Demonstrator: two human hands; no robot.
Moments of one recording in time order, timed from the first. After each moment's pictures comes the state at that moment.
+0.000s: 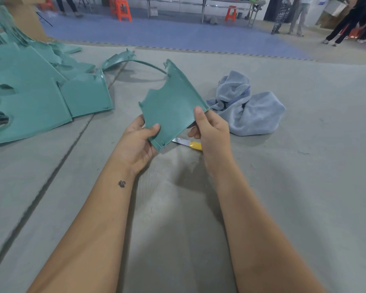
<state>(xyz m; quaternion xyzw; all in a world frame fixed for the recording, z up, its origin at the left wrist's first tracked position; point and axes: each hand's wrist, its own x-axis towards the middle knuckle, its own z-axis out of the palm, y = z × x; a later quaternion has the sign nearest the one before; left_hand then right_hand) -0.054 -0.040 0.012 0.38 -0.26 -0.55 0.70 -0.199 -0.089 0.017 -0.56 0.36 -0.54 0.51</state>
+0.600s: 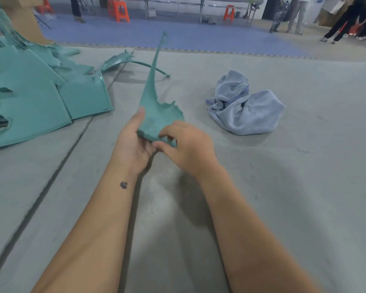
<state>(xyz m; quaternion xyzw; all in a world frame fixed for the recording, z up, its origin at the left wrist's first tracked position) -0.051 -0.042 0.012 0.35 -0.21 -0.56 0.72 -0.179 -0.072 0.011 -0.86 0.34 -0.36 0.09</state>
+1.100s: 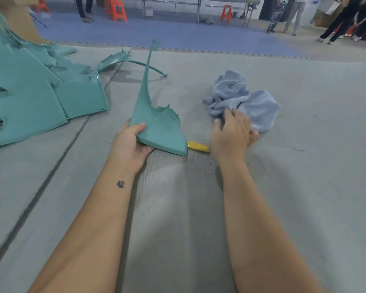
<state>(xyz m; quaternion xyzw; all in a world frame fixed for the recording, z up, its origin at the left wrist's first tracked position) -0.046 -0.049 0.003 0.41 -0.17 -0.52 0.73 -0.234 -0.112 0.007 -0.67 0.65 -0.36 0.05</state>
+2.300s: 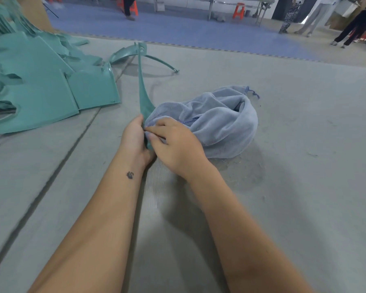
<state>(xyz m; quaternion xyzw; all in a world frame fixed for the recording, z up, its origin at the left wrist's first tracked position) -0.044 -0.050 0.009 0.35 -0.09 -0.59 0.73 -0.147 -0.055 0.014 -0.87 0.32 -0.31 0.20</state>
